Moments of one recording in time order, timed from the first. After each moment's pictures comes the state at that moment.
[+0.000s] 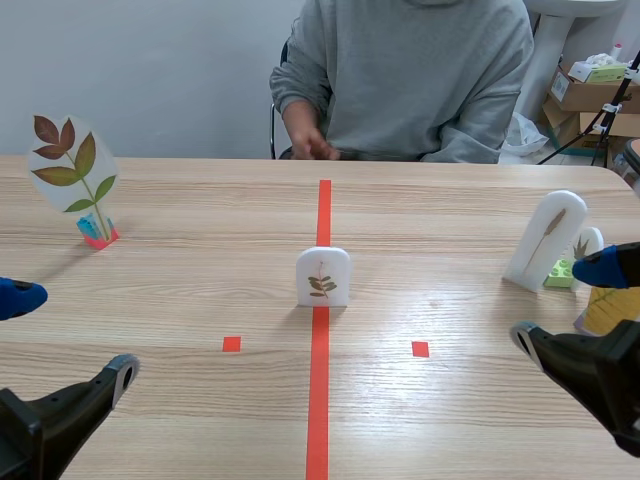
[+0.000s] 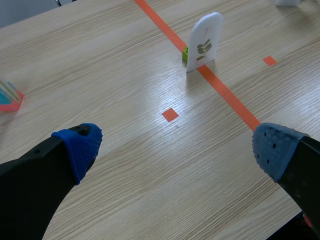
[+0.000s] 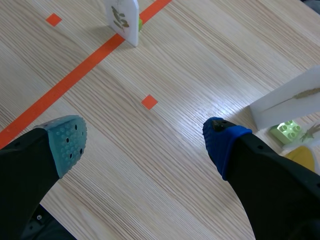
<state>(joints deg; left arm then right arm) 52.7 -28.6 -13.1 121.5 -16.6 -24.3 1.0 -39.2 21.4 23.5 124.5 22.0 45.1 -27.8</state>
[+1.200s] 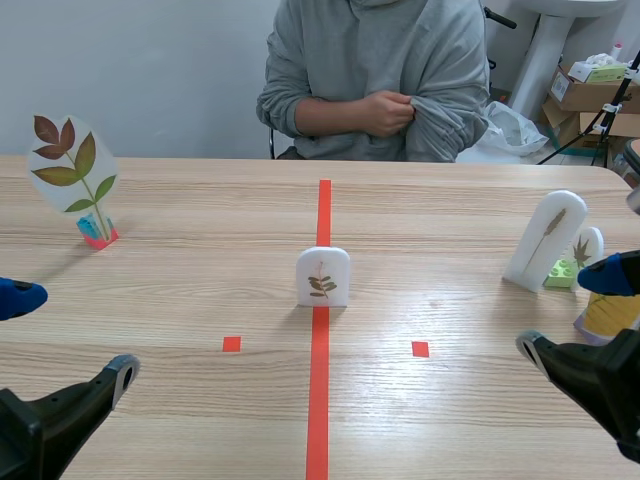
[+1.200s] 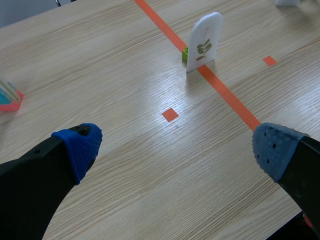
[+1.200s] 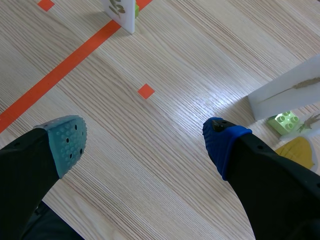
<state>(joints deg) 52.7 -28.6 -13.1 121.5 -16.6 -24.3 1.1 -39.2 21.4 23.5 124.5 20.7 45.1 -29.5</state>
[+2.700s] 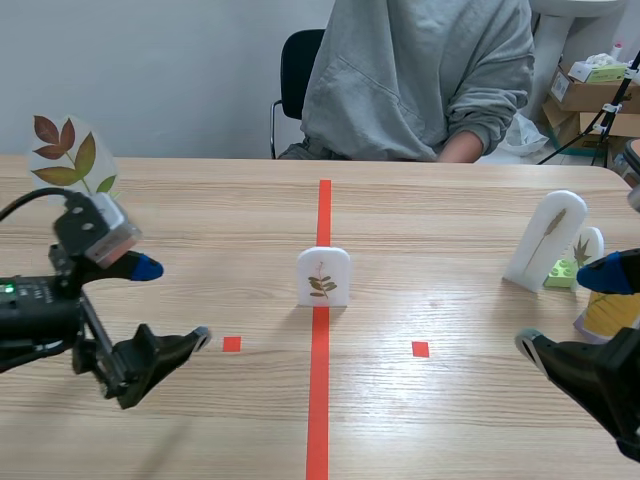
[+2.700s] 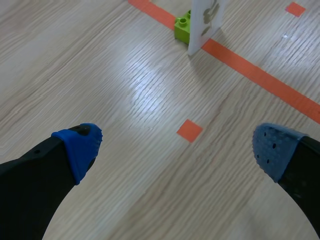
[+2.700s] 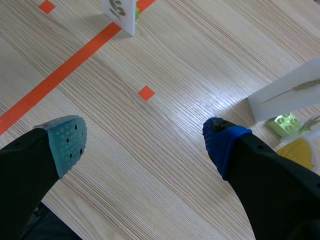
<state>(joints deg) 4.8 -32.1 13.3 83.1 -10.5 -39.0 5.3 -39.2 21.4 23.5 124.5 20.7 45.1 -29.1</state>
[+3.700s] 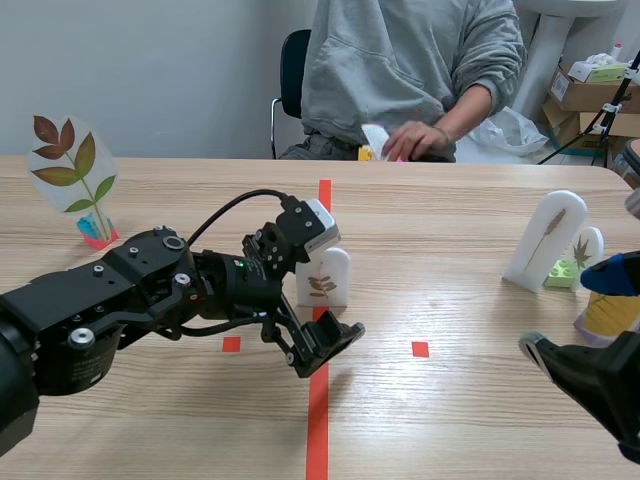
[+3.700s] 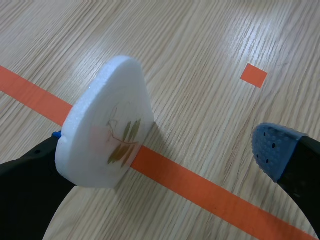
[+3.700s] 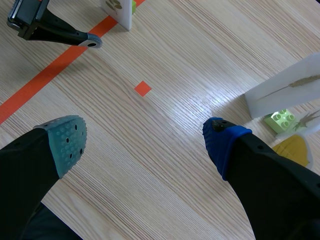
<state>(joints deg) -19.3 -11.1 35.9 55.7 -3.0 -33.9 2.8 -39.2 21.4 23.5 124.5 19.1 45.1 -29.1</state>
